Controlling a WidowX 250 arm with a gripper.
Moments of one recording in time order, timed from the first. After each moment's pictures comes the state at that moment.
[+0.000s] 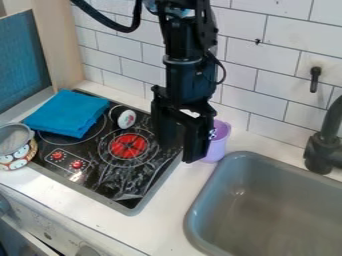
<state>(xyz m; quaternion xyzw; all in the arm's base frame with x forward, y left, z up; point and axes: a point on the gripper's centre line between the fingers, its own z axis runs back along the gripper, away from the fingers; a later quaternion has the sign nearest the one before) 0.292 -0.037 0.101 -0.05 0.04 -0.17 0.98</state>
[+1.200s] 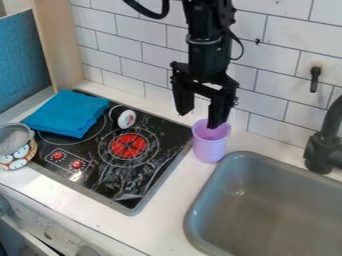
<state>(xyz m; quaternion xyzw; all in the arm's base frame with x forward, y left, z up) 0.361 -0.025 0.103 -0.03 -0.02 -0.09 1.00</state>
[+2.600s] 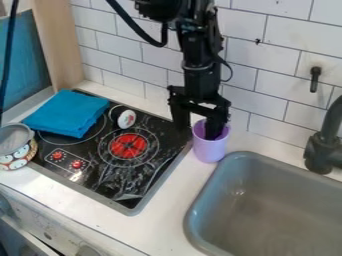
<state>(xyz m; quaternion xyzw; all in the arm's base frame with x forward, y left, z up) 0.381 -0.014 0.061 -0.04 -0.01 -0.05 1.00</state>
